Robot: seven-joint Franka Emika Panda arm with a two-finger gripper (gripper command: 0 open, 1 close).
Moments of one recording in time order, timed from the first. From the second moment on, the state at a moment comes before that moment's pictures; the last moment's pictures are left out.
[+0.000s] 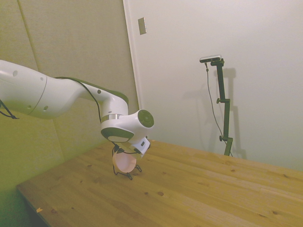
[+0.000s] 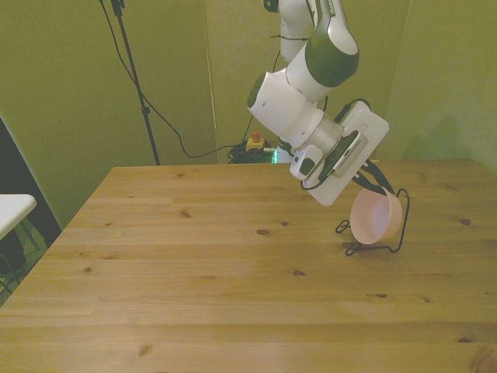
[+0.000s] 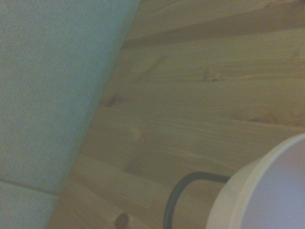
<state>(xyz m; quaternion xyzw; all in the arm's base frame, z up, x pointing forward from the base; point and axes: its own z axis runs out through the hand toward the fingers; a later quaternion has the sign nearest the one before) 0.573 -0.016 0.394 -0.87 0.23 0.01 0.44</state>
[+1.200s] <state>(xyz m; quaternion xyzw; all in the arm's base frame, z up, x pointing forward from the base) 0.544 -0.075 0.470 -0.87 0.31 -0.04 0.38</state>
